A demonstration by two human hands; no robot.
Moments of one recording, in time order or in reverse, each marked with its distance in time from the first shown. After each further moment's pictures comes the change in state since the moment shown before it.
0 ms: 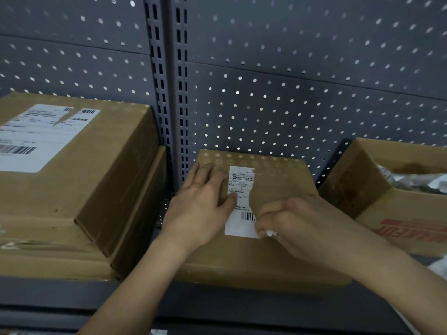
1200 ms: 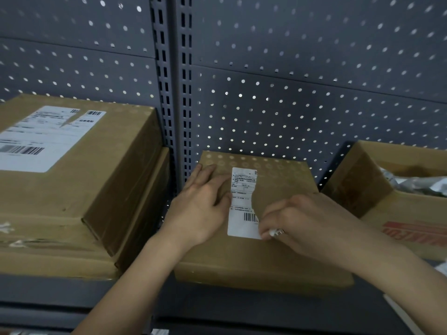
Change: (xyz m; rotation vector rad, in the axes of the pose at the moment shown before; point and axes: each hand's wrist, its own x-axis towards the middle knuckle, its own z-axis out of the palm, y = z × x) left_hand -0.001 -0.004 -0.007 -0.076 -0.041 0.010; right_hand -0.001 -0.001 -0.013 -0.024 -0.040 0.028
